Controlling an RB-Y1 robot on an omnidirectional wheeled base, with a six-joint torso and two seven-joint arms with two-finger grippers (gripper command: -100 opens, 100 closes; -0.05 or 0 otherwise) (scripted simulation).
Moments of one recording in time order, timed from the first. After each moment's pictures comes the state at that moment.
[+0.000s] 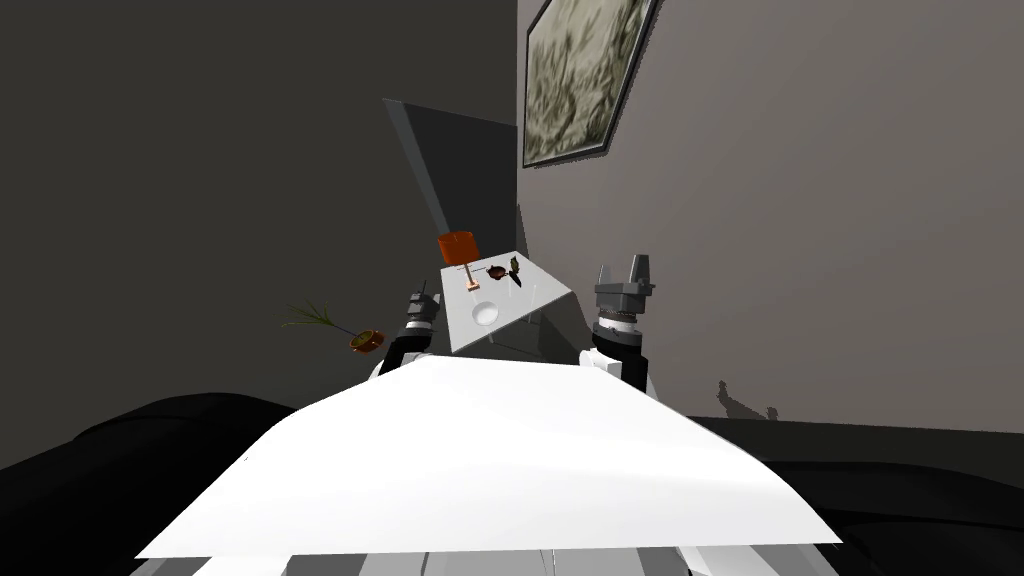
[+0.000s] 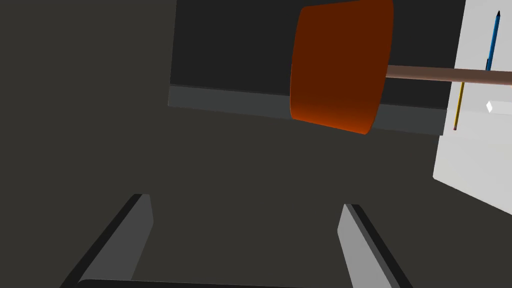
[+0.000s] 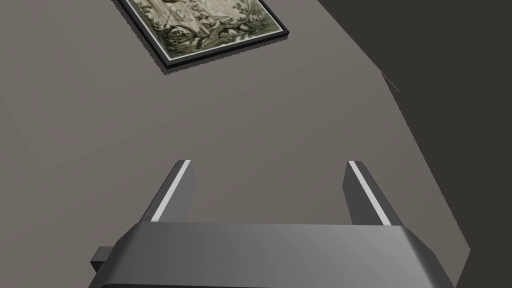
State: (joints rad) left arm 0.56 0.14 0.11 -2.18 0.14 -0.18 0.03; right arm 0.48 -0.04 0.05 -2.31 -0.06 -0.51 -0.04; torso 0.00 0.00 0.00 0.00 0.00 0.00
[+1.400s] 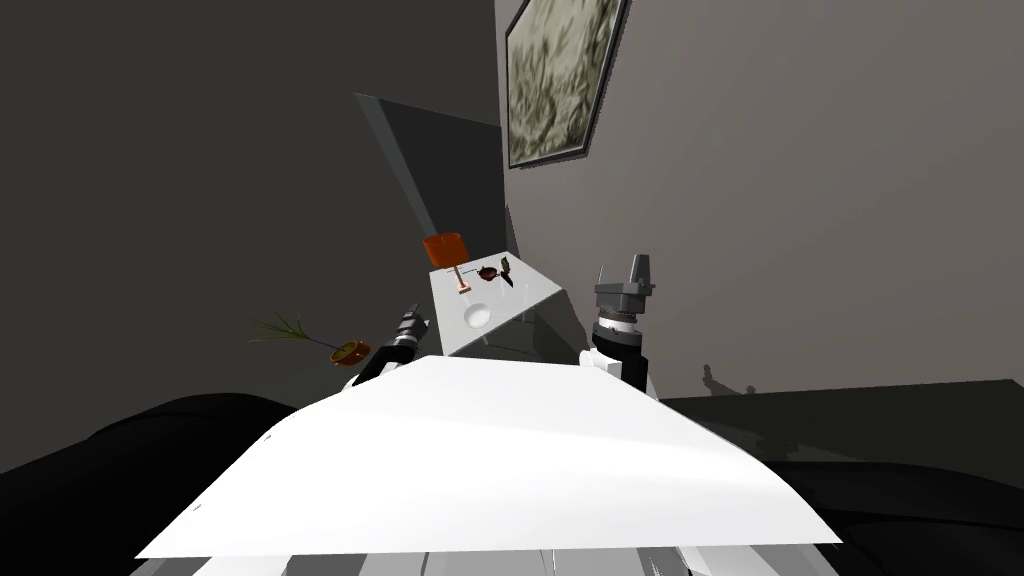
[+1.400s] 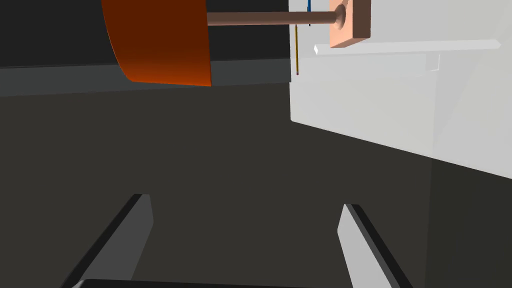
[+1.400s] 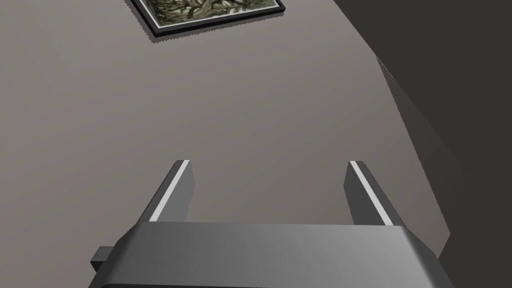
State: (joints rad) left arm 0.64 0.18 0.24 -2.14 0.20 0.20 0.09; right arm 0.48 -0.04 0.05 -2.31 -0.06 -0.51 -0.04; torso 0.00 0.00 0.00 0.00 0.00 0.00
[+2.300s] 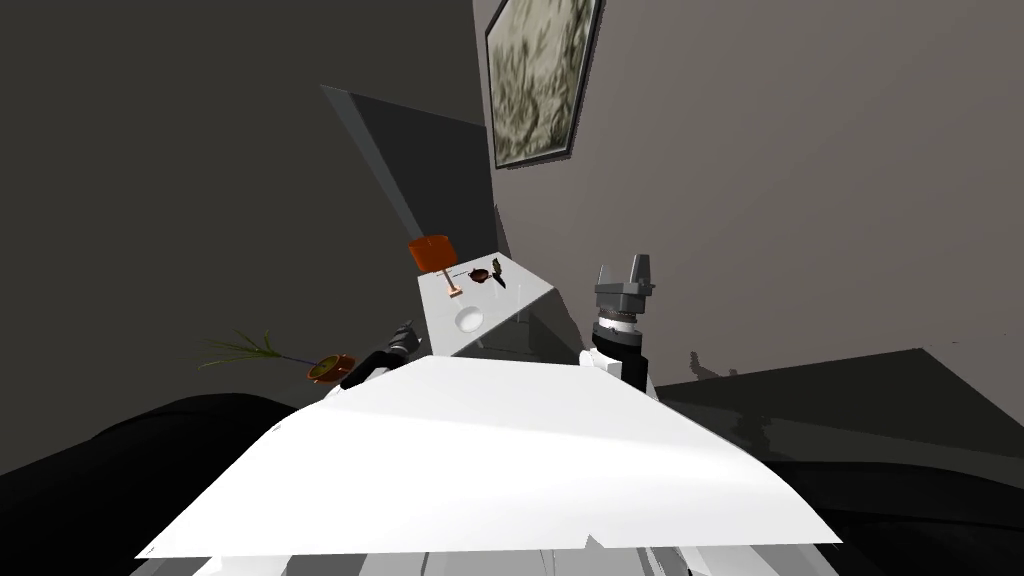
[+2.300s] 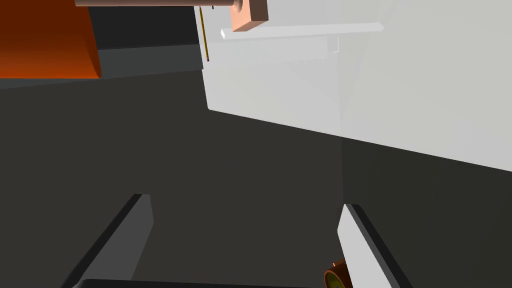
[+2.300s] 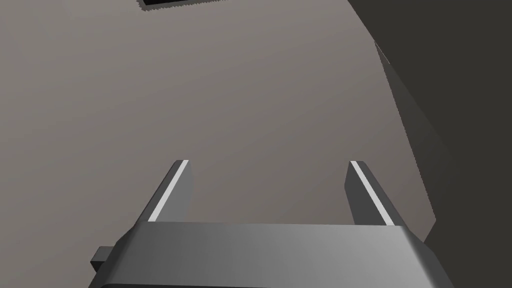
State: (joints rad) left arm 0.67 0.21 0.32 -2.10 0.26 0.44 0.13; right arm 0.48 -0.04 0.05 -2.31 -0.06 -0.51 -0.04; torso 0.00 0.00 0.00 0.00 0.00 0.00
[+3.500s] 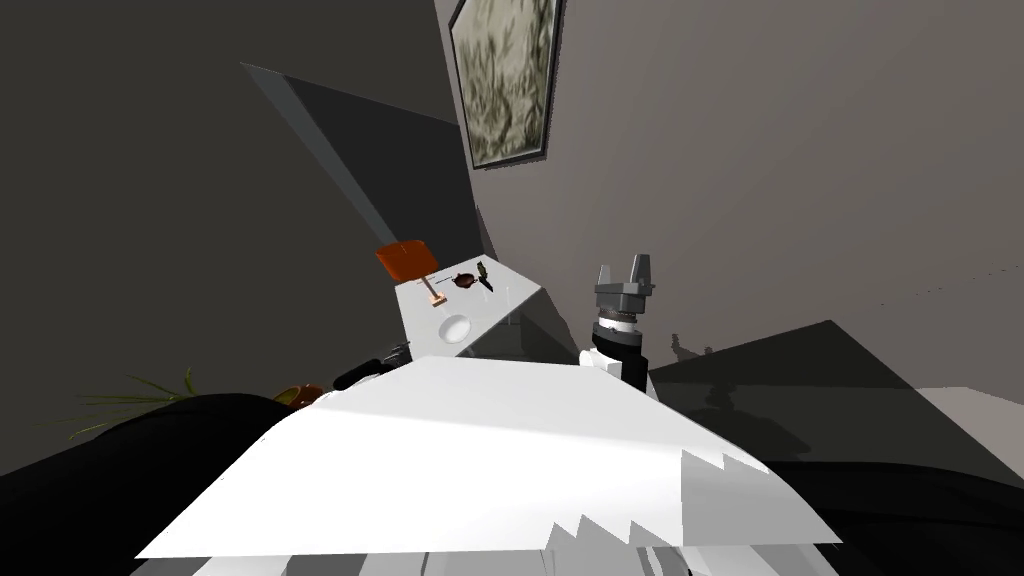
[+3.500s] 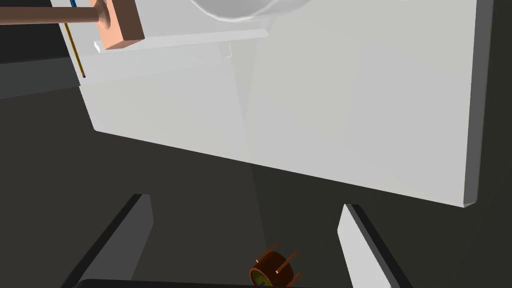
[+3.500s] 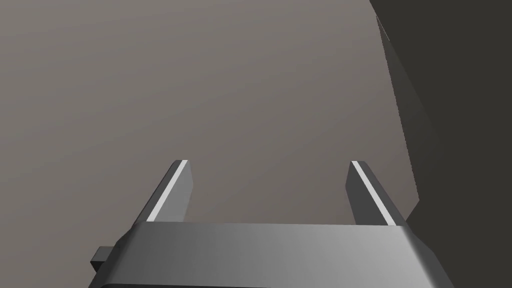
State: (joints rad) left arm 0.69 0.23 0.38 -2.04 0.34 0.76 0.15; right arm 0.48 -0.04 0.05 -2.31 -0.06 -0.51 -0.04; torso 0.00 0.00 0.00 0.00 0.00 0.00
